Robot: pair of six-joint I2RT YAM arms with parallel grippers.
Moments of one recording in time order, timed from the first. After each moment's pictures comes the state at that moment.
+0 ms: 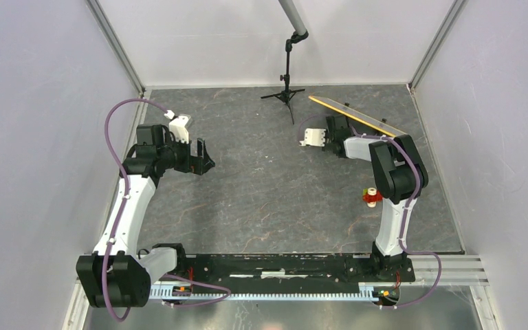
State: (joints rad) left arm 0.02 1.09 0.94 -0.62 0.50 0.10; right arm 0.27 2.02 1.14 0.02 0.23 -1.30
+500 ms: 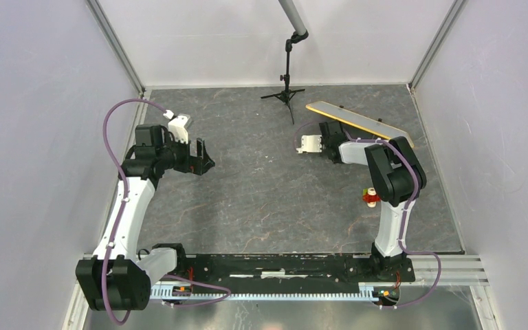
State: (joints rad) left arm 0.02 1.07 0.94 -0.62 0.51 0.10; right arm 0.33 2.00 1.08 0.04 0.34 -1.32
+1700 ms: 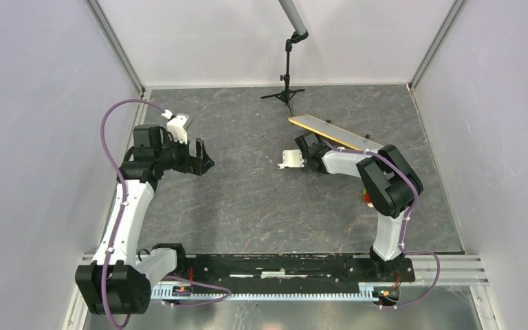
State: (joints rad) left arm 0.02 1.04 0.94 -0.62 0.51 0.10; right arm 0.54 1.91 1.05 -0.19 0.37 -1.15
